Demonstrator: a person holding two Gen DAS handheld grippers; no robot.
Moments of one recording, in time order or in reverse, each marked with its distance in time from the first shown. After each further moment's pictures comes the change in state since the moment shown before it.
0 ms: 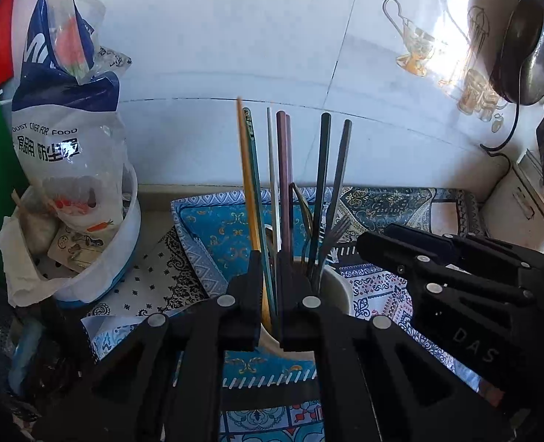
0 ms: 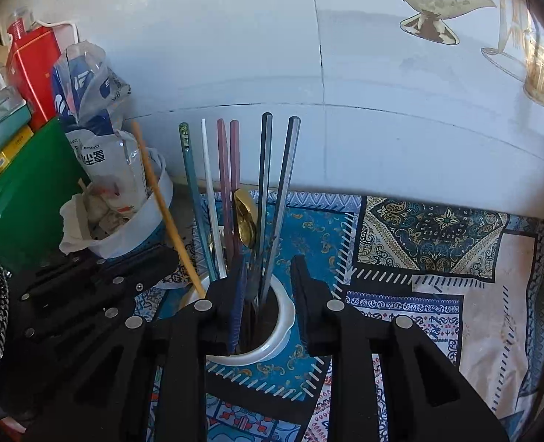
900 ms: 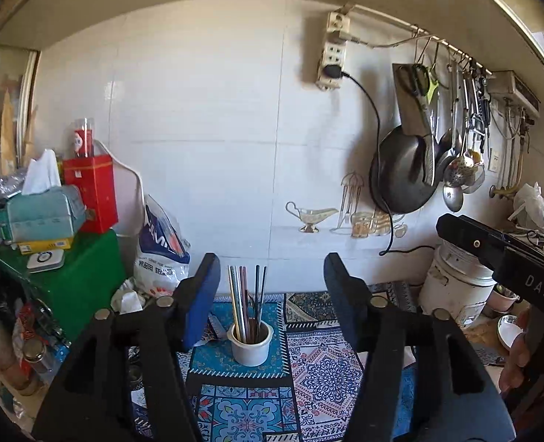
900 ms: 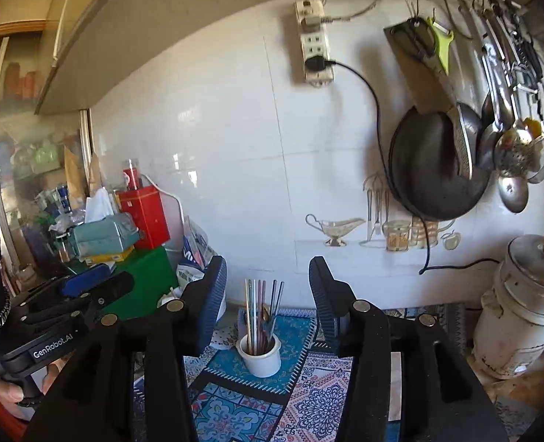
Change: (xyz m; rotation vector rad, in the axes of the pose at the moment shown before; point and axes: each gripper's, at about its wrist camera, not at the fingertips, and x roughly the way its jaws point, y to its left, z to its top) left arm -0.335 -0.131 -0.064 0.053 -0.549 0.112; right arm -0.354 -0.003 -0.076 -0.074 -0.609 0.039
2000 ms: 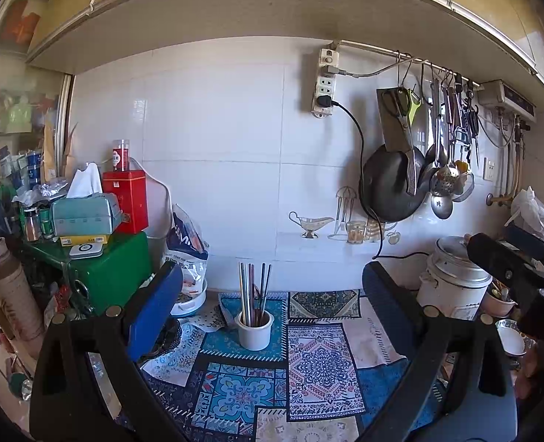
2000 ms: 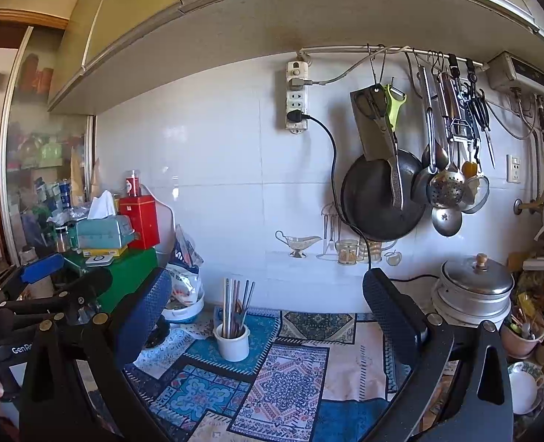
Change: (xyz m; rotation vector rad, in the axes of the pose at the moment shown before) left arm -0.100 -0.040 -0.026 -0.007 -0.069 0.089; right arm -0.104 0.014 -0.024 -0.078 -0.081 -0.118
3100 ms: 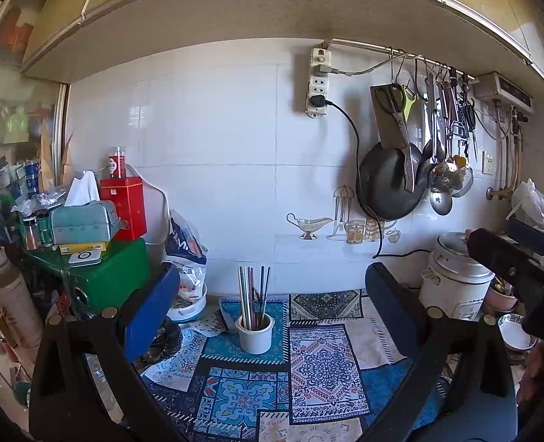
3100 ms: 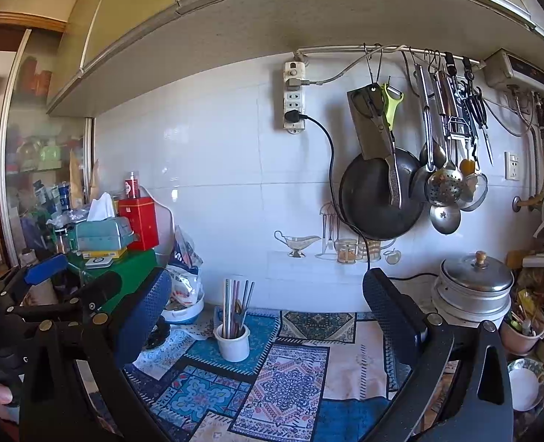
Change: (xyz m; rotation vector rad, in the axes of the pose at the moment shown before) left arm 0.003 -0.009 -0.001 0.036 -0.013 -0.002; right arm -0.003 -0.002 0.002 0.015 -0.002 -0.009
